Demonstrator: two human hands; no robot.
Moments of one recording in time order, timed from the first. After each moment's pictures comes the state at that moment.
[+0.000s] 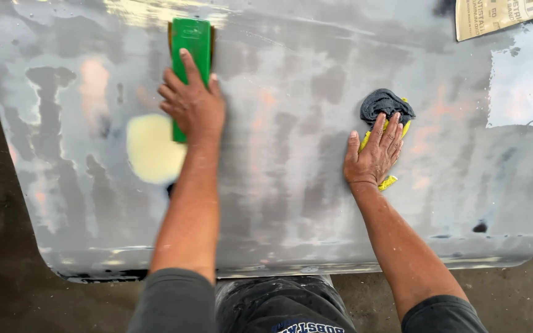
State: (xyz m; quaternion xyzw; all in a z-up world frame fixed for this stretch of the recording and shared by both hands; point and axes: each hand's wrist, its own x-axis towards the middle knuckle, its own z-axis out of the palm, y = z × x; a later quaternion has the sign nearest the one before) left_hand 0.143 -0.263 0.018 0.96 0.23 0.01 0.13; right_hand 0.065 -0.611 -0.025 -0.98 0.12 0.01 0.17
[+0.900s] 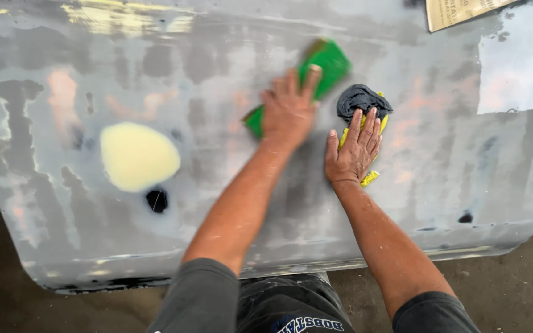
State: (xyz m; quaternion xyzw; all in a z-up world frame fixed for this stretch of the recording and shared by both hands) left_hand 0.150 -0.455 0.014 0.99 -0.06 -0.07 0.13; right_hand 0.061 -0.618 -0.029 -0.98 0.10 0.01 0.16
